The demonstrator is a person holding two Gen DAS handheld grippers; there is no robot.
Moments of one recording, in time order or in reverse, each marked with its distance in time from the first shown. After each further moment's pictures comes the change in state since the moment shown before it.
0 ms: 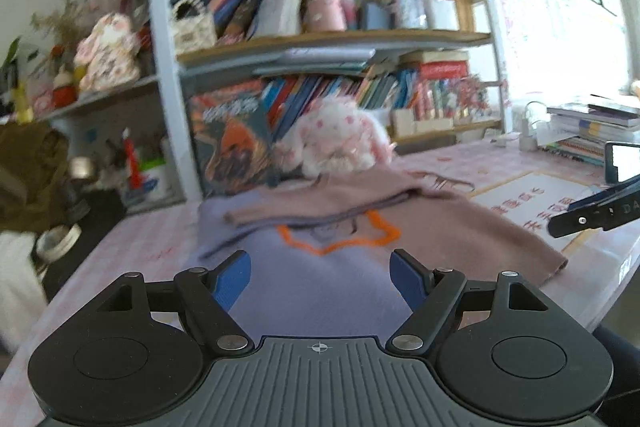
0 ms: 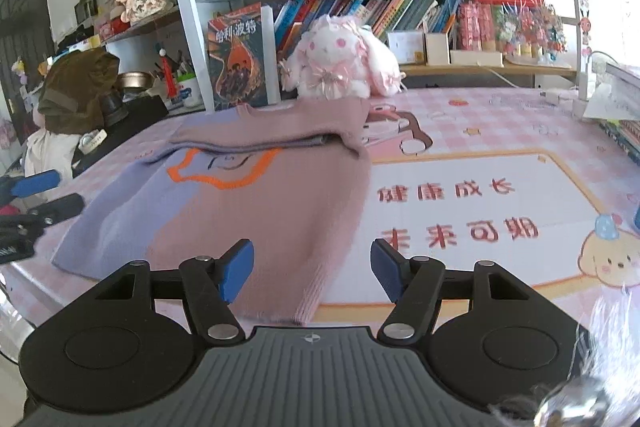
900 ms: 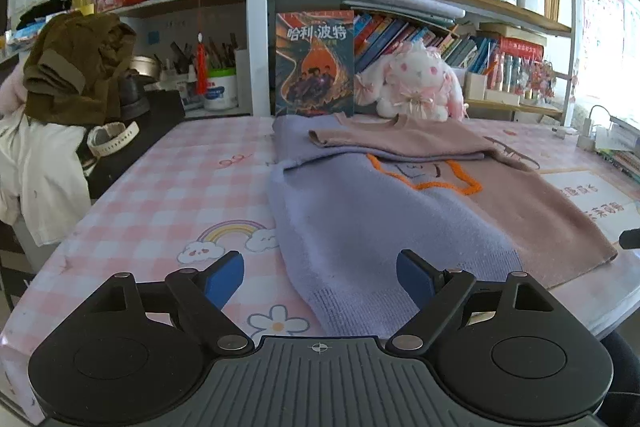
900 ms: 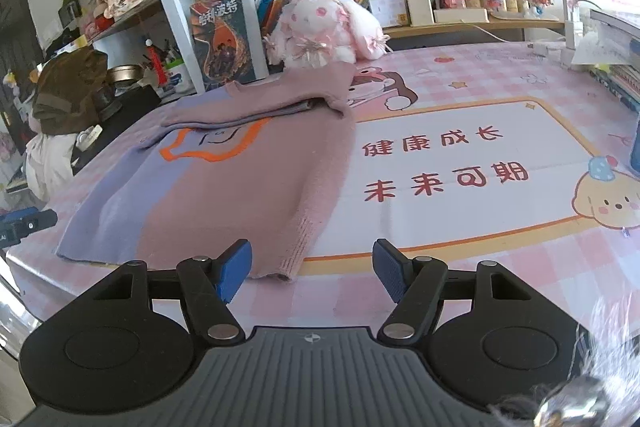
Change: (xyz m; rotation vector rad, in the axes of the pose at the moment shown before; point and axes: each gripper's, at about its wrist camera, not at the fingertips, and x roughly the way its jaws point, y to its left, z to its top) left arm -0.002 0.071 -0.025 -0.199 0.177 0.072; right arm -0.005 -0.018 -0.013 0.096 0.075 0.013
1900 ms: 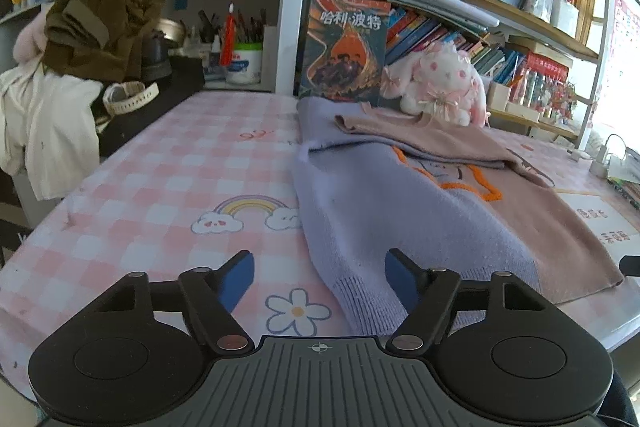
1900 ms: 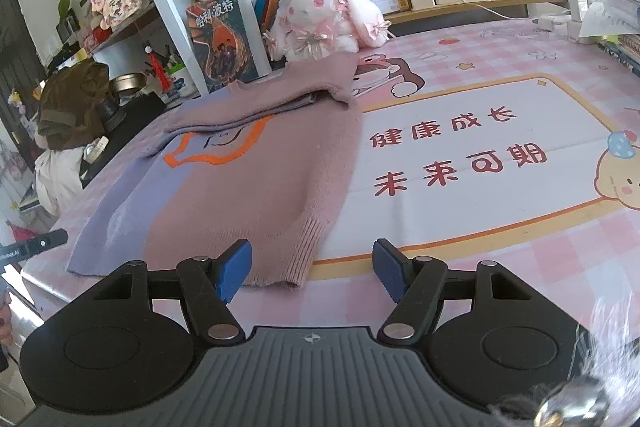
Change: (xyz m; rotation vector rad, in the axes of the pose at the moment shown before) left arm 0.009 0.021 -0.006 -0.131 0.041 0.012; right arm 0.013 -0.006 0.002 0.071 0.016 0.052
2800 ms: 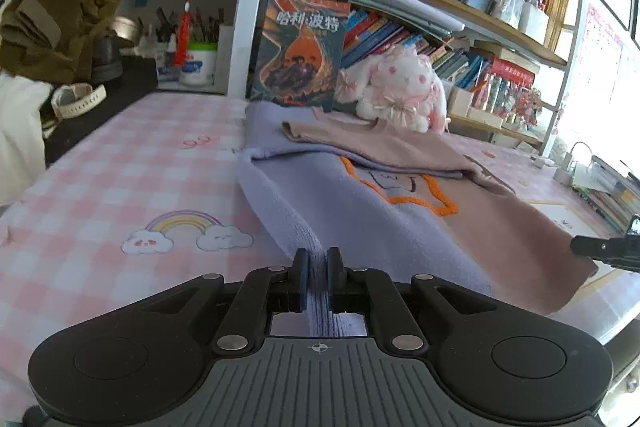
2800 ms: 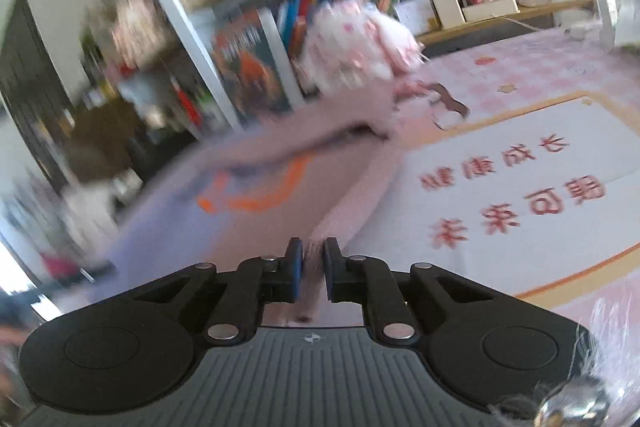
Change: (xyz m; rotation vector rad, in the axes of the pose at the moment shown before) left arm 0.018 -0.022 0.012 -0.008 0.008 -0.128; right arm 0.018 0.007 0.020 0.064 -0.094 0.140
